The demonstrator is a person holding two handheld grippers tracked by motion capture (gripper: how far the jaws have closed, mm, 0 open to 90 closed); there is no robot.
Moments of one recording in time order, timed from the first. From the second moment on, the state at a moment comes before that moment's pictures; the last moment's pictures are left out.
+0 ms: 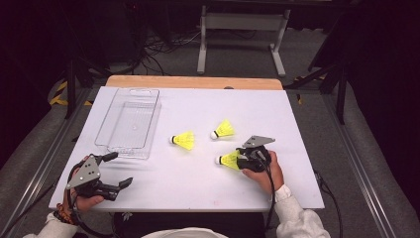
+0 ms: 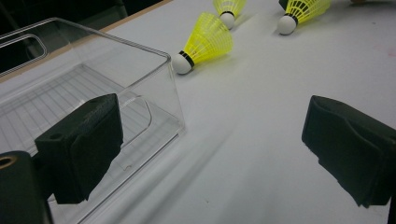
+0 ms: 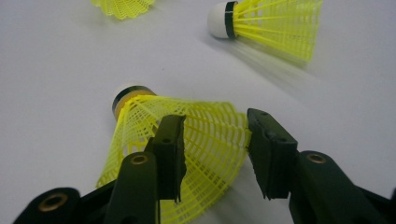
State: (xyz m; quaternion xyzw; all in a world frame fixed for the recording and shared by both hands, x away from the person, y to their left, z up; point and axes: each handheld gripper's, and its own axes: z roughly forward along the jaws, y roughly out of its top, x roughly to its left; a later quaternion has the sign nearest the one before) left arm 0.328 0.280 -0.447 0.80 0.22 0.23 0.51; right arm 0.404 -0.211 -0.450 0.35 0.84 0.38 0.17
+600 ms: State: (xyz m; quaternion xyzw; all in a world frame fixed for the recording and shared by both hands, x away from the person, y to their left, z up) left arm 0.327 0.280 -0.447 0.80 0.22 0.23 0.51; right arm 0.395 -0.213 -0.443 0.34 0.85 0.35 0.20
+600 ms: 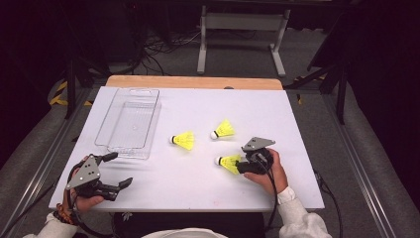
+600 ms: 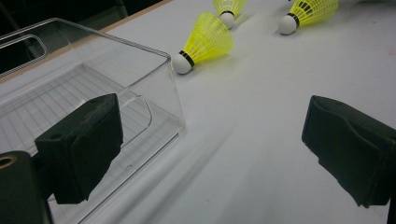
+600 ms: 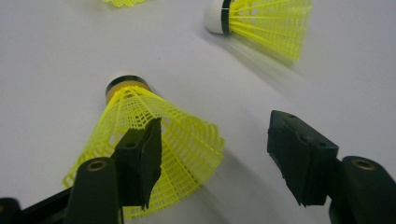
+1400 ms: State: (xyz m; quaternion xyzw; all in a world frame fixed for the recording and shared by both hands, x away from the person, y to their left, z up) left arm 0.327 0.280 -0.447 0.80 0.22 0.23 0.51; right arm 0.362 -0.235 -0.423 0.32 0.84 0.40 0.20
